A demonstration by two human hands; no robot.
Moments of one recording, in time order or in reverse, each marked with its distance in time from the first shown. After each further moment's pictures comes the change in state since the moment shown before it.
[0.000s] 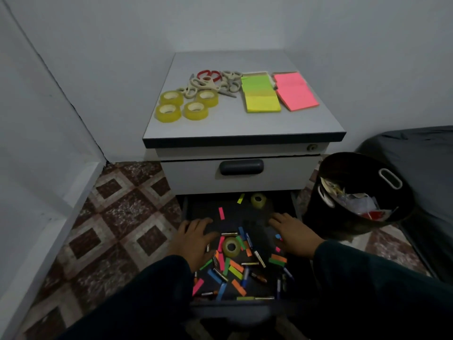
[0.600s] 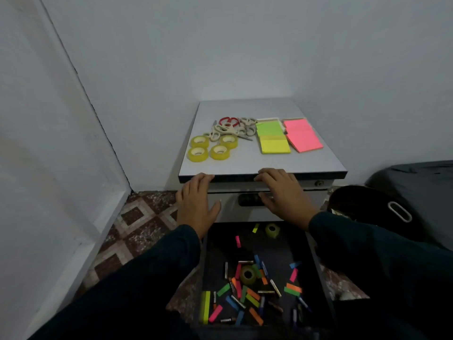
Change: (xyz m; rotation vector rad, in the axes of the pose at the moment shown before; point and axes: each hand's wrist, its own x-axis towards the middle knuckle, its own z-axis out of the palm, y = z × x) left_hand 0.019 -0.044 -0.143 -0.367 0.613 -0.328; right_hand 0.007 -0.053 -0.162 0.062 0.706 -0.067
